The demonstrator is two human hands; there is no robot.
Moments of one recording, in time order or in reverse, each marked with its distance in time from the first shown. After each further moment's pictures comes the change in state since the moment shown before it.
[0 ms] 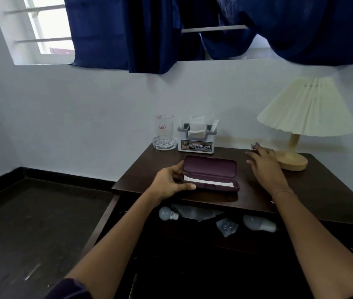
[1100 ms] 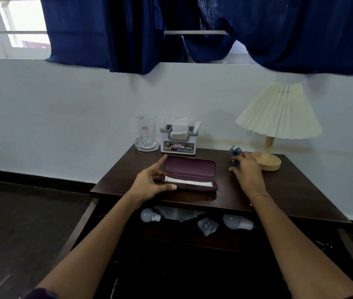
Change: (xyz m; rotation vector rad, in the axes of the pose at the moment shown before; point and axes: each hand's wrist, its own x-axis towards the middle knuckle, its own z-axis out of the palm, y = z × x) left_hand -0.001 0.002 -0.001 0.041 0.069 -0.085; right_hand -0.012 -0.009 -0.016 0.175 0.090 0.123
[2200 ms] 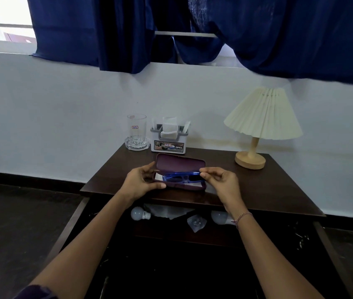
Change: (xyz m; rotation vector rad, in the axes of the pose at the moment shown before) left_hand -0.002 0.005 0.003 -0.062 -0.008 0.015; right_hand -0.056 -0.048 -0.008 0.955 -0.110 0.240
